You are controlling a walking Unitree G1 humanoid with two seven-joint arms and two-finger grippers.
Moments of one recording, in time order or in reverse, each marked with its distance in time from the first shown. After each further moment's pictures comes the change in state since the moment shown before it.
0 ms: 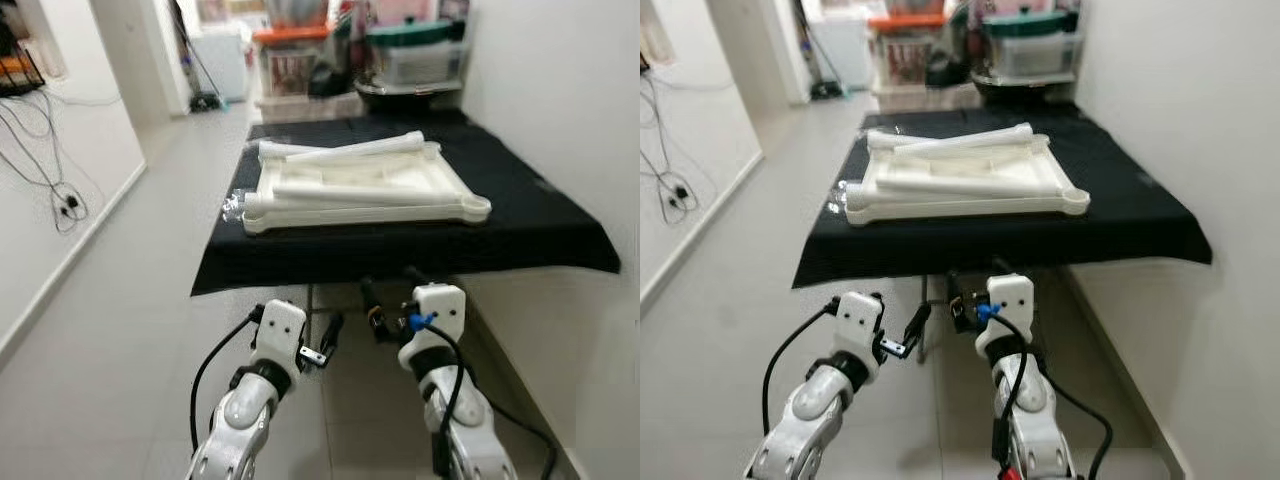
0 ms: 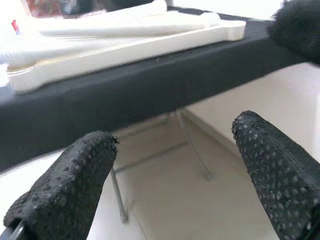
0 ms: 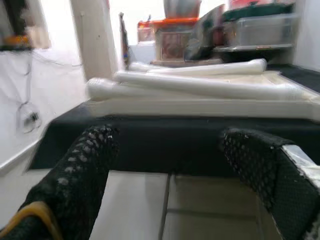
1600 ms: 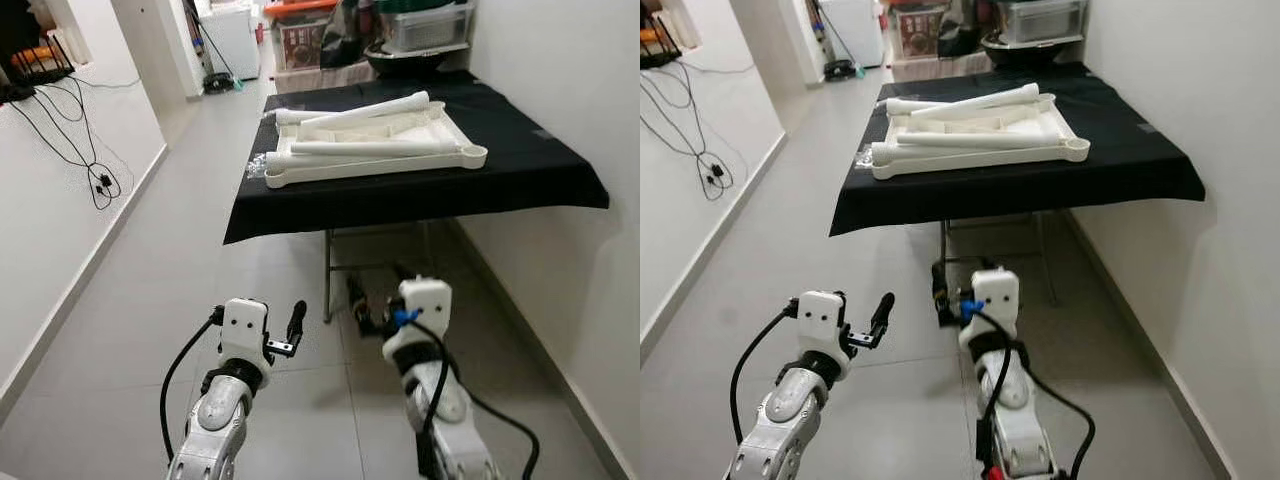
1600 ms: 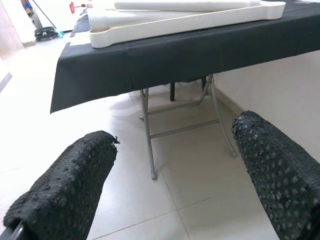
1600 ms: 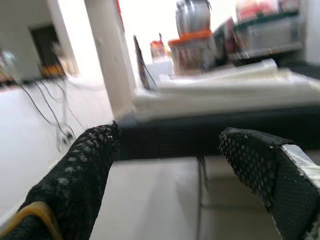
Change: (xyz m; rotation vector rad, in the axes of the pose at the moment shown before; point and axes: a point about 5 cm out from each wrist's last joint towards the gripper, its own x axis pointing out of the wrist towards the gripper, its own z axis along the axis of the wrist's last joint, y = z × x) left arm -0.008 0.029 0.000 -0.066 -0.023 0.178; right arm 0.010 0.019 0.030 0.032 -0.141 0.037
